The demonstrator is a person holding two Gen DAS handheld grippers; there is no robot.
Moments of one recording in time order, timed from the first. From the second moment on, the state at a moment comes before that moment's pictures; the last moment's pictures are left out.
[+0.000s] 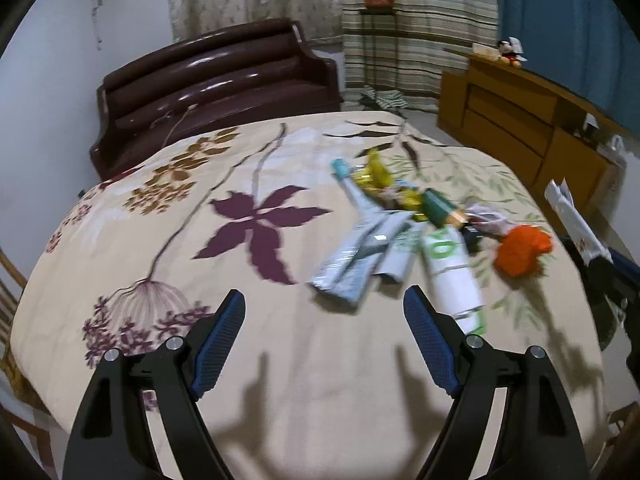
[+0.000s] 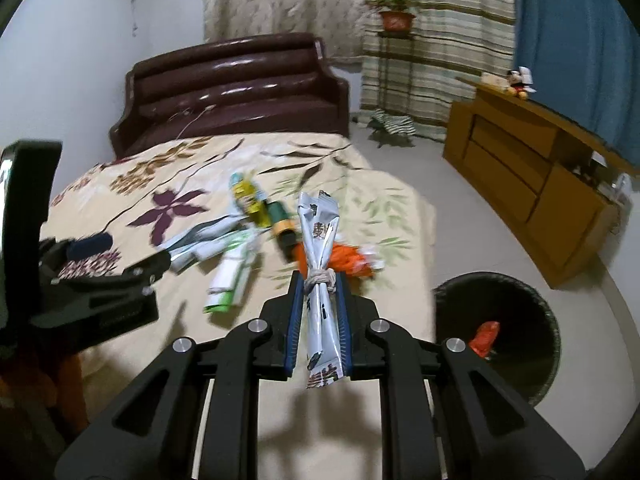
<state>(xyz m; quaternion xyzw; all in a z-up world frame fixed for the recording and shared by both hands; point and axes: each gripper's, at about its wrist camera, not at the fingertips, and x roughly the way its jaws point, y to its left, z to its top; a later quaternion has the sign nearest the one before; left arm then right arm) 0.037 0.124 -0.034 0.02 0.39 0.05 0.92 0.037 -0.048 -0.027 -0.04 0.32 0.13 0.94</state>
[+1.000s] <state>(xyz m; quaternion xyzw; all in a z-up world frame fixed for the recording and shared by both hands) 0.065 0.046 -0.060 0.06 0.42 0.00 0.91 0.054 -0.144 -0.053 0.04 0.33 0.06 0.94</state>
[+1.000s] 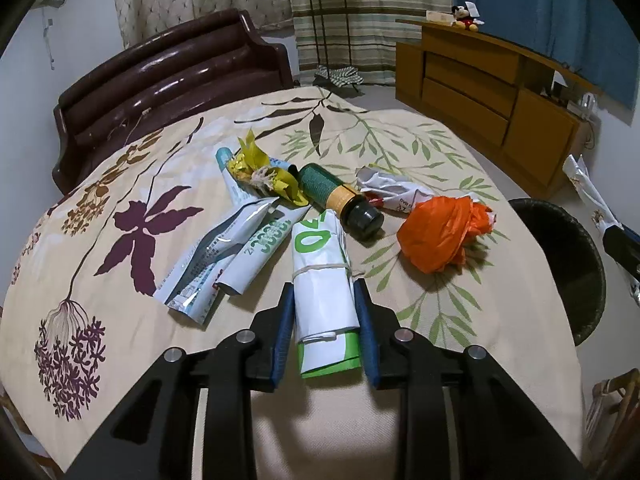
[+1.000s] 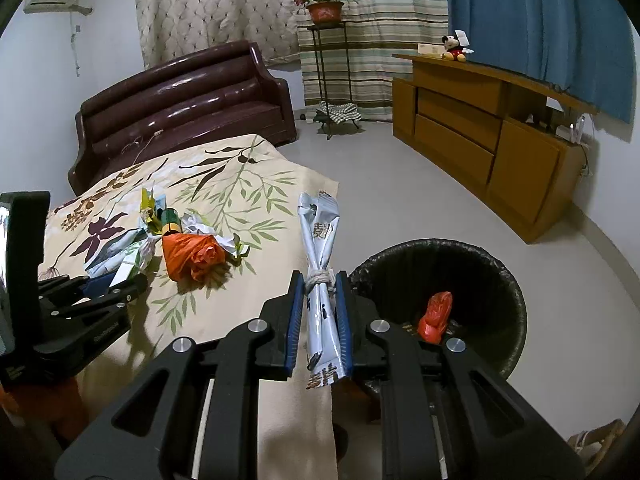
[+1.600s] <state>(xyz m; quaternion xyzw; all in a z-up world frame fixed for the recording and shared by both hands) 0.063 -0.021 -0.018 0.07 0.34 -0.09 0.93 0.055 -0.196 -0.045 0.04 0.31 -0.03 0.95</state>
